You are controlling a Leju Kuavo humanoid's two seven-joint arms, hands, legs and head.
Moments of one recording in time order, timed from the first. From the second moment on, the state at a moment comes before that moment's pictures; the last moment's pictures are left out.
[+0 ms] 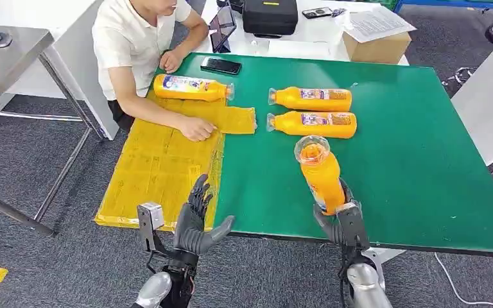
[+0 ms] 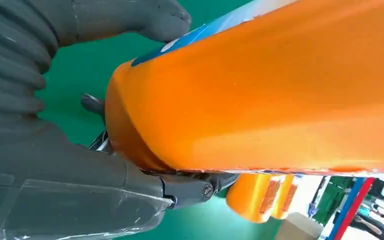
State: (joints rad) left arm -0.05 -0.22 -0.42 -1.26 0.56 0.18 -0.36; right arm -0.11 0.04 0.06 -1.11 0.29 -0.22 -0.54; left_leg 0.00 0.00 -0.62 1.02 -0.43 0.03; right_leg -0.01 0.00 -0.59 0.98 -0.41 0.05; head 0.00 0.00
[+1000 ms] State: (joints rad) left arm -0.11 -0.23 -0.51 -1.25 0.47 0.17 -0.32; right arm -0.21 0.11 0.37 -1.02 0.36 -0.14 -0.42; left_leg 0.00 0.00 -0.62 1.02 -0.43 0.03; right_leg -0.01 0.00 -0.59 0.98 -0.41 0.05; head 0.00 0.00
